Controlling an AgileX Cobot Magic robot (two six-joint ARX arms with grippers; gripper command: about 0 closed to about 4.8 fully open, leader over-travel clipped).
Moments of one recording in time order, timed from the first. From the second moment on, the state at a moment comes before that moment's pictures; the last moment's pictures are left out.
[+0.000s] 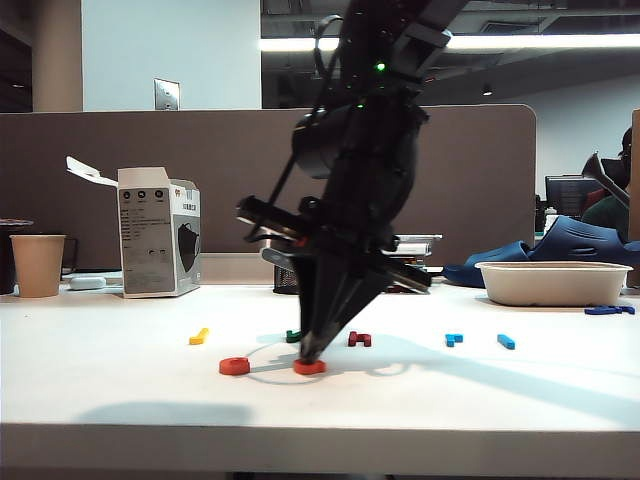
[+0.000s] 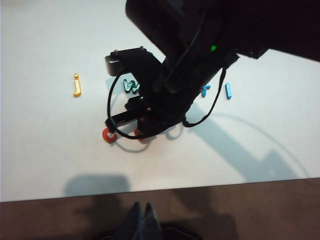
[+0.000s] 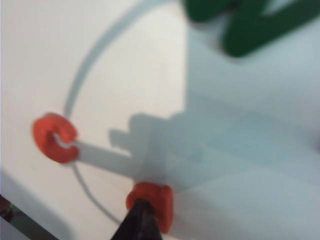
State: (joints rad) left arm -1.38 1.38 1.55 -1.28 -0.71 -1.14; right arm 0.65 2.14 1.66 -1.02 -0.38 0.20
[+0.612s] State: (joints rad) left arm -1.38 1.38 1.55 -1.28 -0.71 -1.14; right arm 0.67 2.14 1.66 -0.97 -0.37 0.28
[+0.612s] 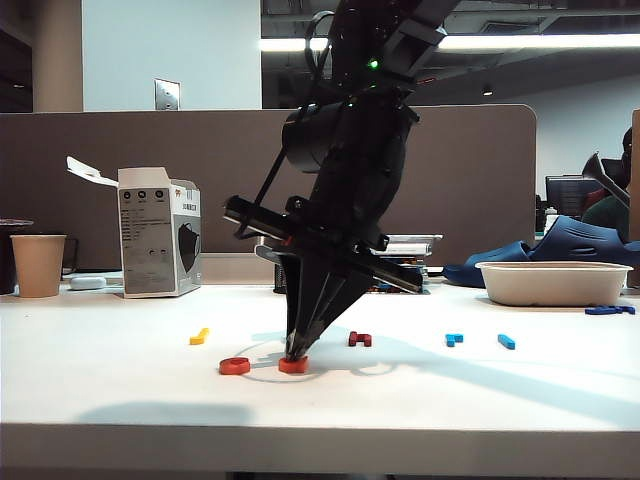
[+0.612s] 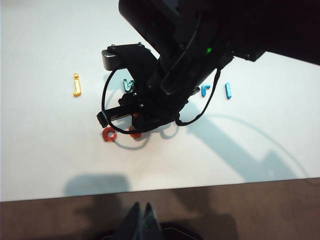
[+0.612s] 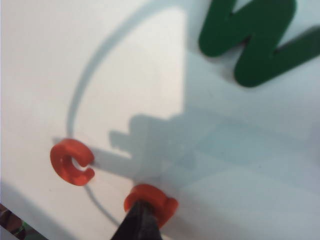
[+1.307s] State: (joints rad) left arm -1.38 1.38 1.55 -1.28 -0.71 -1.14; right arm 0.68 2.14 1.66 -0.99 -0.39 0.28
